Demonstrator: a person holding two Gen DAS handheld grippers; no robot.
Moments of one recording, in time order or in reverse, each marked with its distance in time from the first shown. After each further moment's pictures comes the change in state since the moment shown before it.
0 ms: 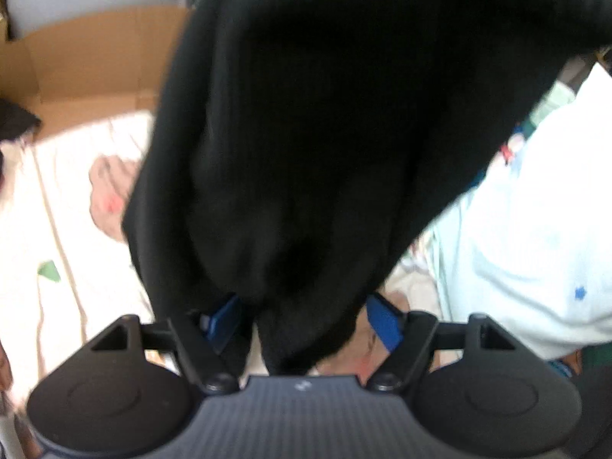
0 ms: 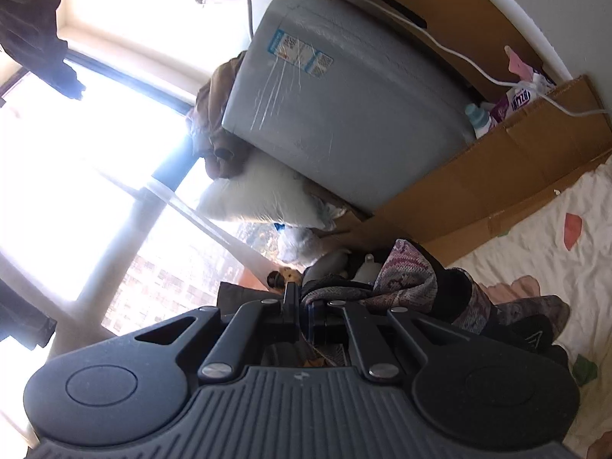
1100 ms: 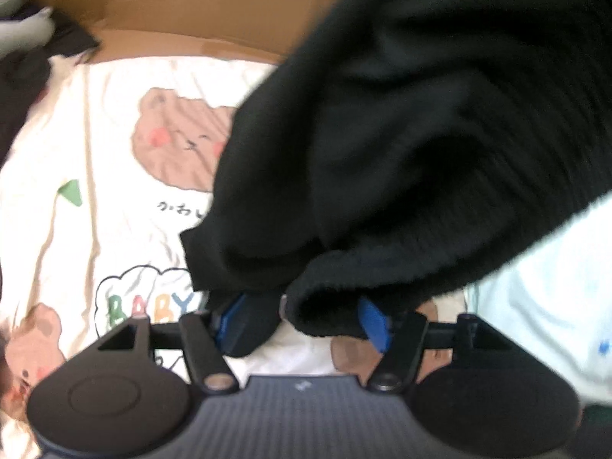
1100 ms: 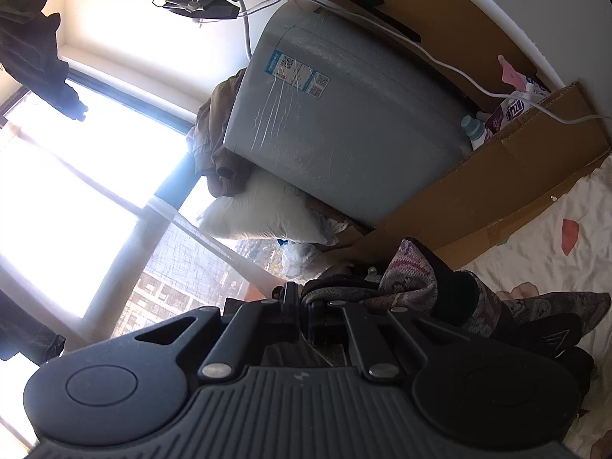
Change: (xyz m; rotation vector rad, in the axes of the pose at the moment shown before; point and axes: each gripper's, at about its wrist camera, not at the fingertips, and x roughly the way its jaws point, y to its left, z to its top) left arm 0.017 0.047 0.002 -0.260 -0.009 0.067; right arm -0.014 -0.001 0.004 0.031 -0.029 0.005
